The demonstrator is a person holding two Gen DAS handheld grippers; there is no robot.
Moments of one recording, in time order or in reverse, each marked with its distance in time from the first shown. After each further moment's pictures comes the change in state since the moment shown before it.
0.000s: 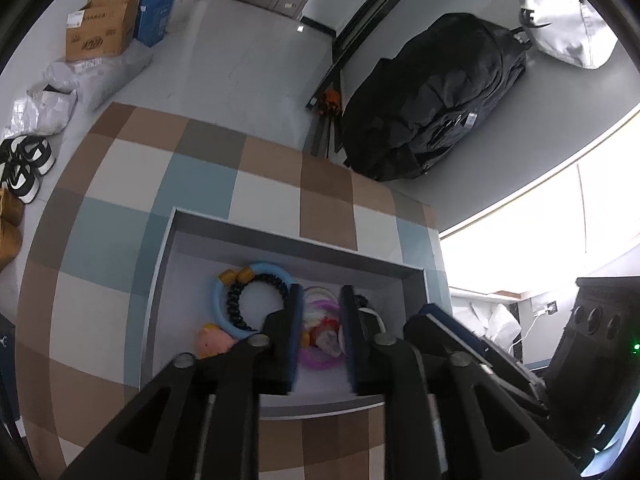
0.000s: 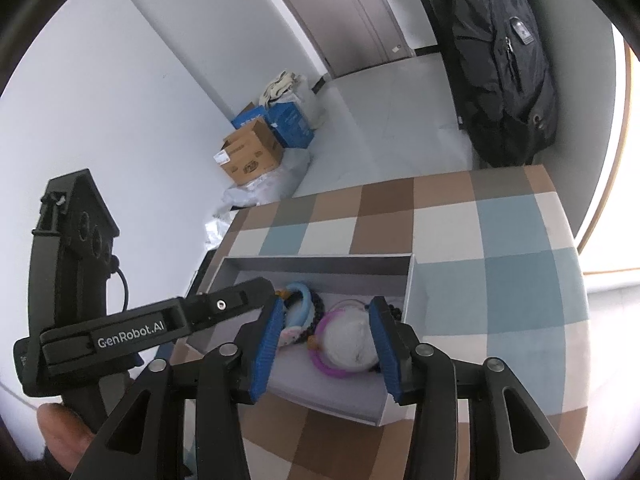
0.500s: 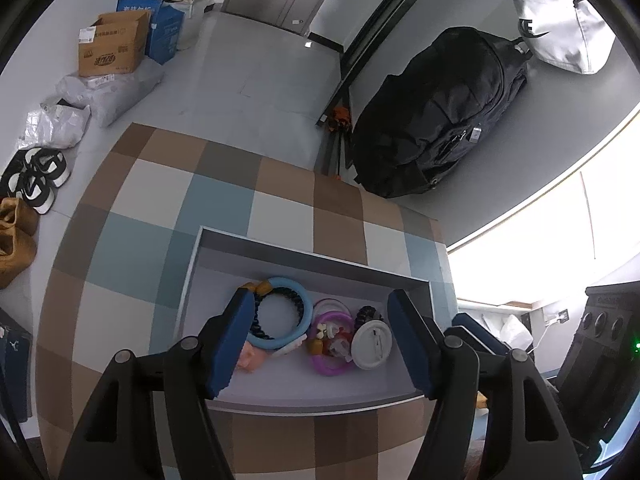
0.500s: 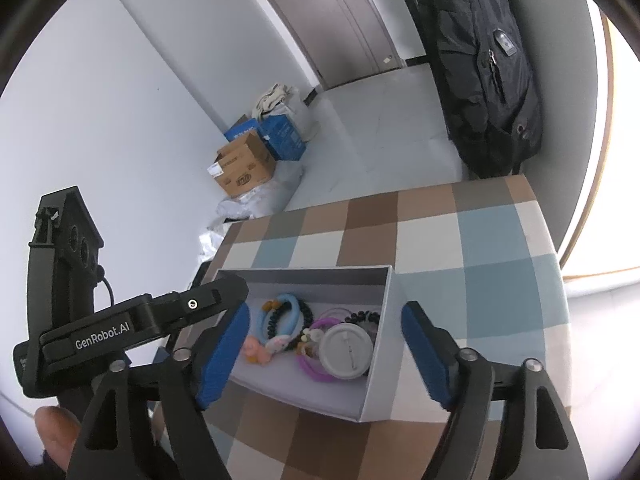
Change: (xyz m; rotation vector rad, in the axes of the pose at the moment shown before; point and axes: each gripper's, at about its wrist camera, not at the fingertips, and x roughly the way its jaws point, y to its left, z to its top) left arm -0.013 -0.001 0.001 0.009 -0.071 0.048; right arm -0.013 -0.005 0.002 0.007 -0.043 -0.021
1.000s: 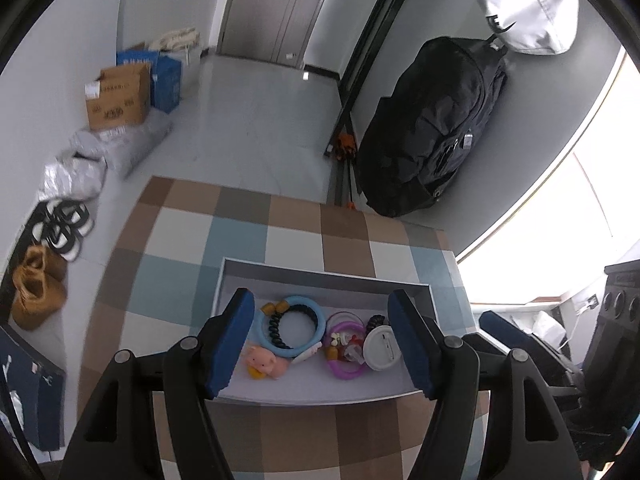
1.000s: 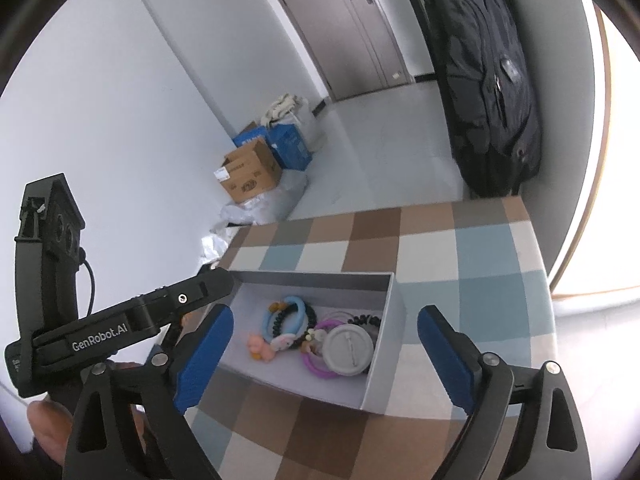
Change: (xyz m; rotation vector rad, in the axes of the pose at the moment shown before) left arm -0.030 -0.016 -0.009 0.129 -0.128 0.092; right arm -0.021 0.011 -0.004 -0.076 -0.055 -0.010
